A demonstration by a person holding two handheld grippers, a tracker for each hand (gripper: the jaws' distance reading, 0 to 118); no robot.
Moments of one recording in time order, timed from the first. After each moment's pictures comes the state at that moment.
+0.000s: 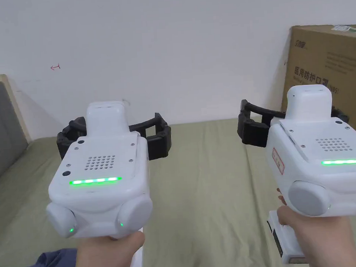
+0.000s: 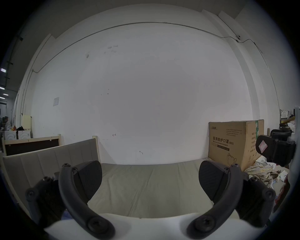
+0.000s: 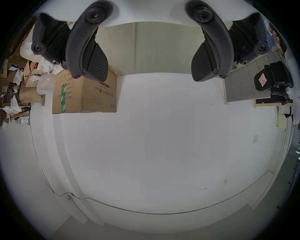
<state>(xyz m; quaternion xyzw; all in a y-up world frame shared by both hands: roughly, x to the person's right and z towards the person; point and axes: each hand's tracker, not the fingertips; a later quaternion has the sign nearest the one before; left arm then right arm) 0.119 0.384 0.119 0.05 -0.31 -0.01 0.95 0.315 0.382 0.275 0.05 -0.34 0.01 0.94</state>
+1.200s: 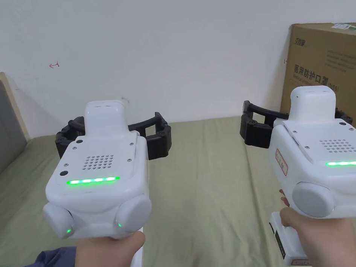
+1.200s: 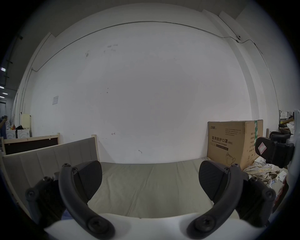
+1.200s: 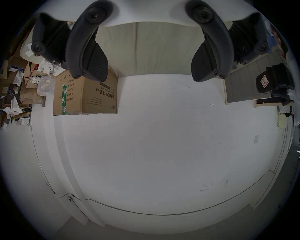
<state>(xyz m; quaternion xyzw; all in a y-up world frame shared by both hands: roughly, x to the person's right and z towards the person) 0.117 0.383 0.120 0.05 -0.31 -0.01 0.95 0.316 0.378 0.278 0.05 -0.35 0.01 0.94</state>
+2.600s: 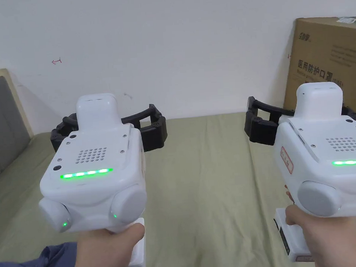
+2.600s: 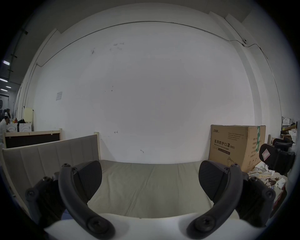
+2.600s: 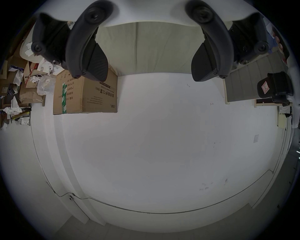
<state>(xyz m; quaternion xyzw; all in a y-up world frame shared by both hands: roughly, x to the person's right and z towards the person) 0.112 0.386 0.113 0.04 -0.30 0.02 0.95 0.318 0.375 0.279 0.05 -0.35 0.01 0.94</state>
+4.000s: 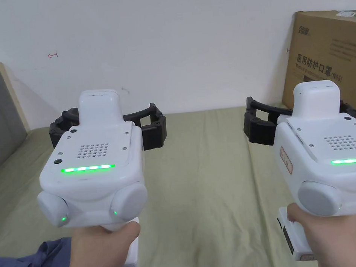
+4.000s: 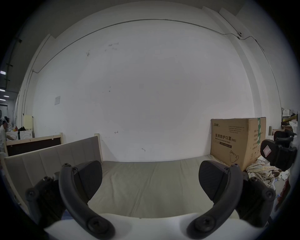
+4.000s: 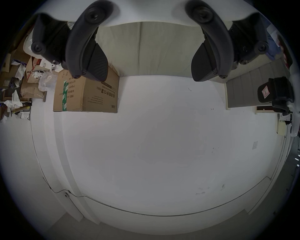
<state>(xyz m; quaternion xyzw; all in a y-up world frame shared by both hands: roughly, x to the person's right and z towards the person) 0.115 0.382 0.113 0.04 -0.30 -0.02 0.95 0.319 0.368 0.279 0.04 -0.34 0.03 0.94</state>
